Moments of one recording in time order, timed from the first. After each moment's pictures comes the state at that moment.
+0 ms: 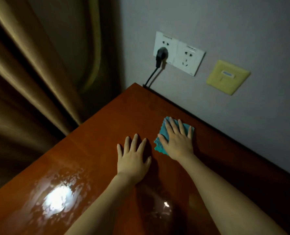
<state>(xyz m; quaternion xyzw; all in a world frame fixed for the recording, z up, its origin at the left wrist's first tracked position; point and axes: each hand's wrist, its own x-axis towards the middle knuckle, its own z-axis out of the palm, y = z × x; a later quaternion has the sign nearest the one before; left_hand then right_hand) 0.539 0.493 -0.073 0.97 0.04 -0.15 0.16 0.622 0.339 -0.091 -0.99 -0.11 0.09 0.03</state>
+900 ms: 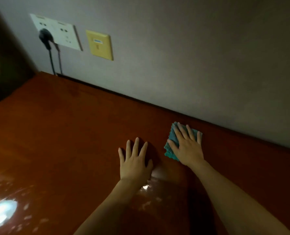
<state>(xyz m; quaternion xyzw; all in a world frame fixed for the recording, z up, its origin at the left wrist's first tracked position) 0.404 0.210 -0.075 0.97 -0.12 -0.17 0.12 0.425 0.011 -0.094 -1.00 0.06 0.07 0.03</state>
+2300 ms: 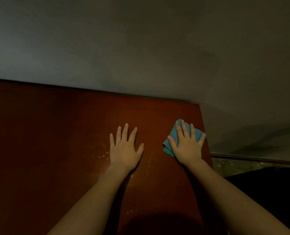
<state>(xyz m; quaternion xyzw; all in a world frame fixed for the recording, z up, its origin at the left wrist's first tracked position) 0.257 -0.090 -0.091 0.96 -0.23 -0.14 0.12 0.180 -0.283 -0.093 -0.96 0.27 0.10 0.07</state>
